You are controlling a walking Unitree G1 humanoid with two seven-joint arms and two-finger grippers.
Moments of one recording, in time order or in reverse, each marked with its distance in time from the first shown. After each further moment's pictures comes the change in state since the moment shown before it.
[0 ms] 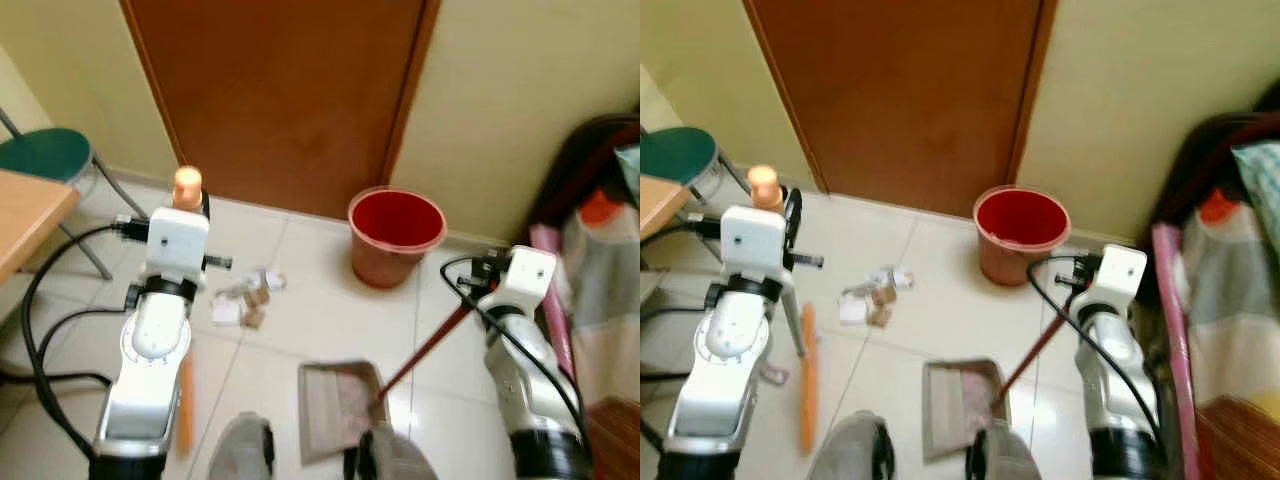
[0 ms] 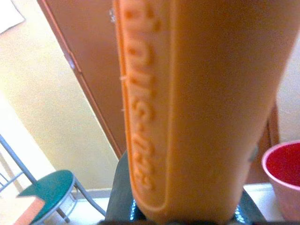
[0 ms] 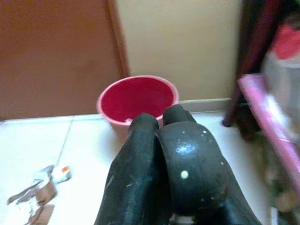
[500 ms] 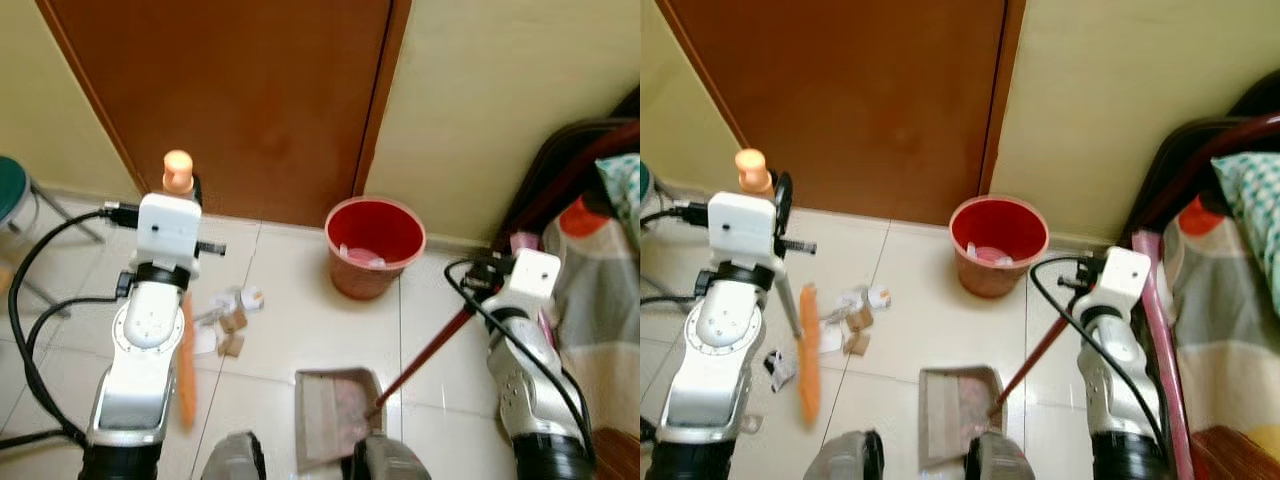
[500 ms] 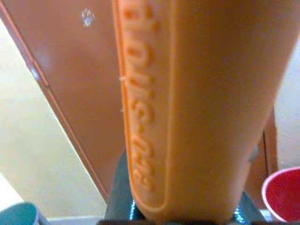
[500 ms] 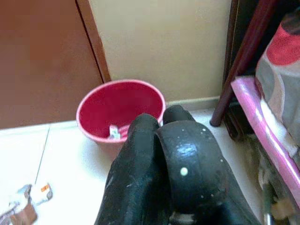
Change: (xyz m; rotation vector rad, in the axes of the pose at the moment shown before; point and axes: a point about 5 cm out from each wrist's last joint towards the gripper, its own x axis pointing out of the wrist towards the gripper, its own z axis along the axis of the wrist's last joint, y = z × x) left arm 0.004 0.004 0.009 -0.006 -0.044 0.017; right arm -0.005 -0.002 -0.007 0.001 0.040 -0.001
